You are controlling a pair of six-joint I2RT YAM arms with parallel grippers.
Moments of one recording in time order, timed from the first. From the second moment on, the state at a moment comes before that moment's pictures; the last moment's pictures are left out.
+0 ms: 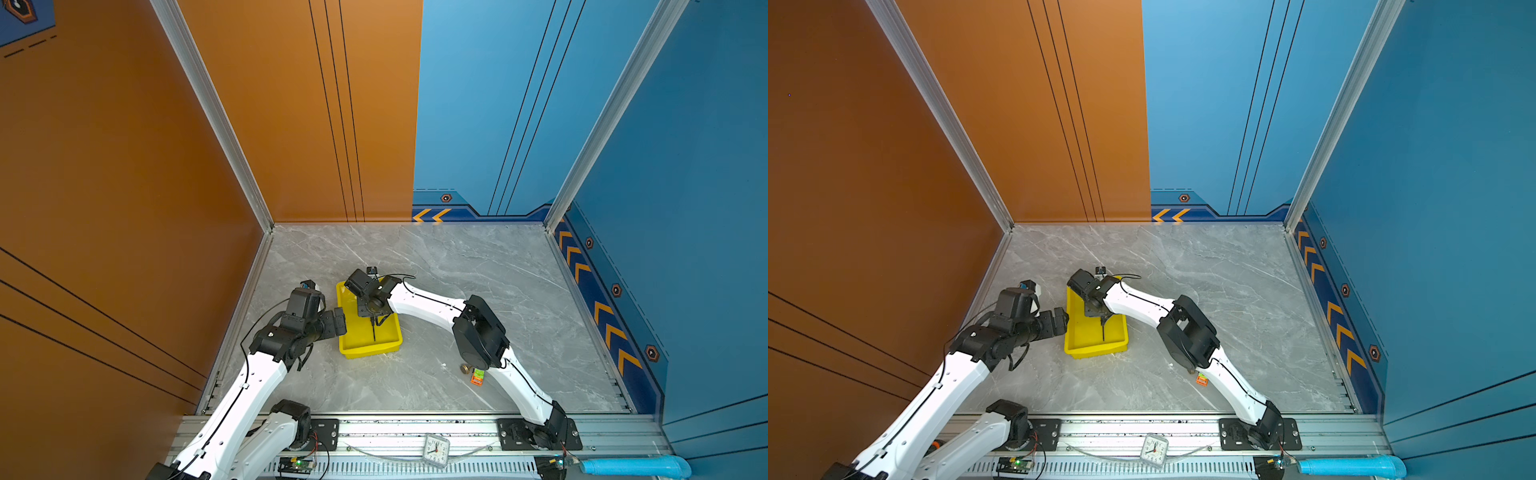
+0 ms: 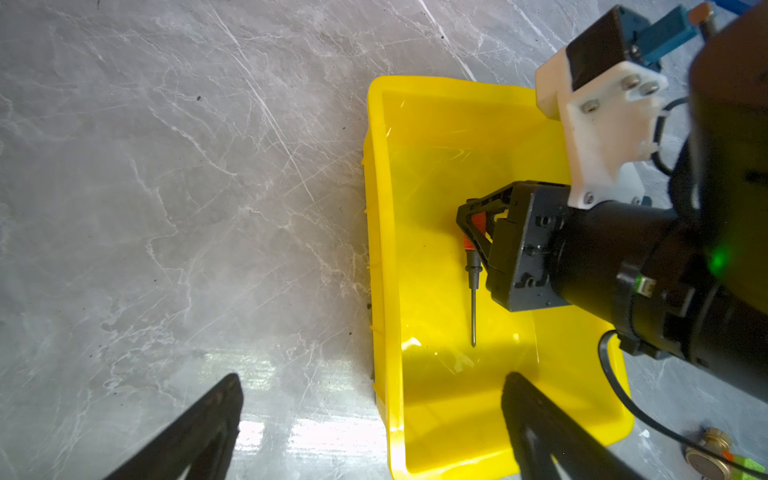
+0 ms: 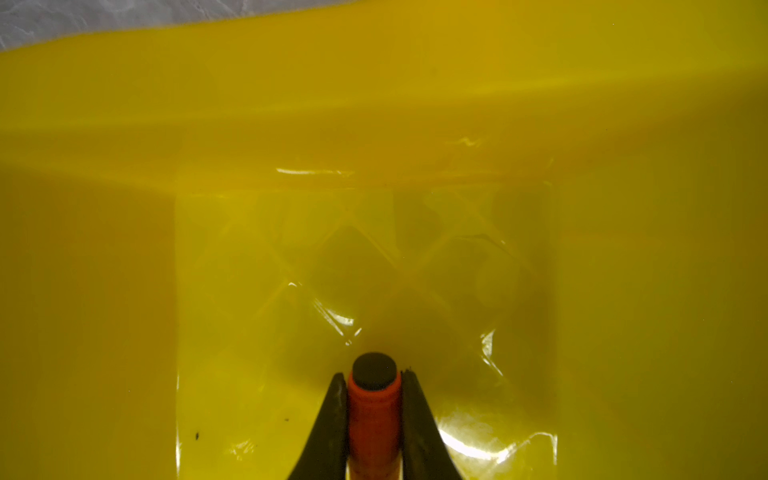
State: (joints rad) left arm -0.27 0.87 0.74 -0.76 -0.05 -0.45; right arm 0.96 2.40 2.06 -0.80 0.22 0.79
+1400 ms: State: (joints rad) left arm -0.23 0.89 0.73 -0.73 -0.05 -0.43; right arm 0.97 2.41 2.09 -0.80 0.23 0.79
